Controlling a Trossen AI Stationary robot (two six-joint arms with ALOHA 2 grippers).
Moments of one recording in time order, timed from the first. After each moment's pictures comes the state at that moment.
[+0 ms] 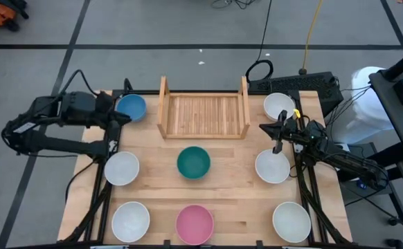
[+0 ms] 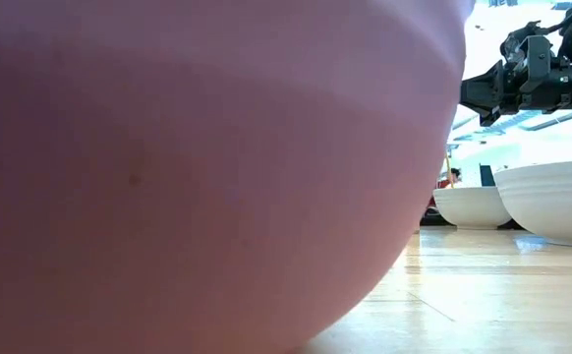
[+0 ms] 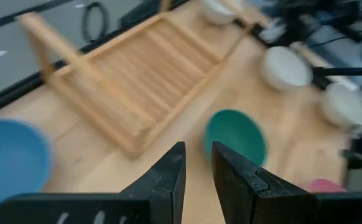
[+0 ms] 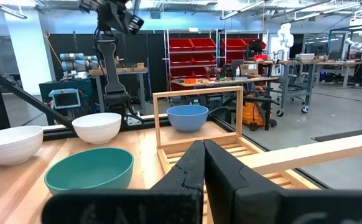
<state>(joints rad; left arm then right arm) 0.14 0.79 1.32 -1.19 -0.14 -0.56 -0.50 0.11 0.02 0.20 -0.24 0.07</state>
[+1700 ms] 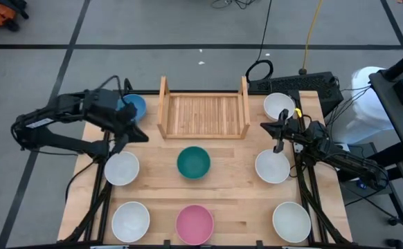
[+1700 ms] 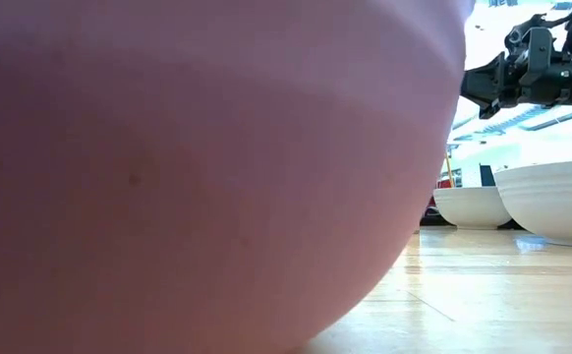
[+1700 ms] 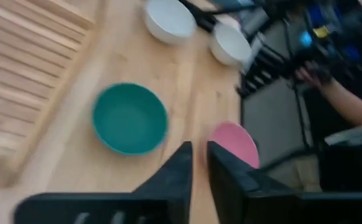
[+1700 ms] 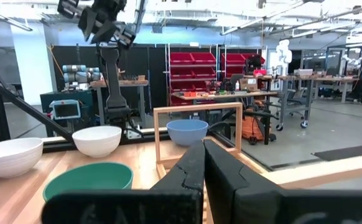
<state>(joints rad) 0.13 0.97 1.35 -1.04 0.35 -0.39 -0.50 0.11 0.02 0.26 -0.24 0.06</state>
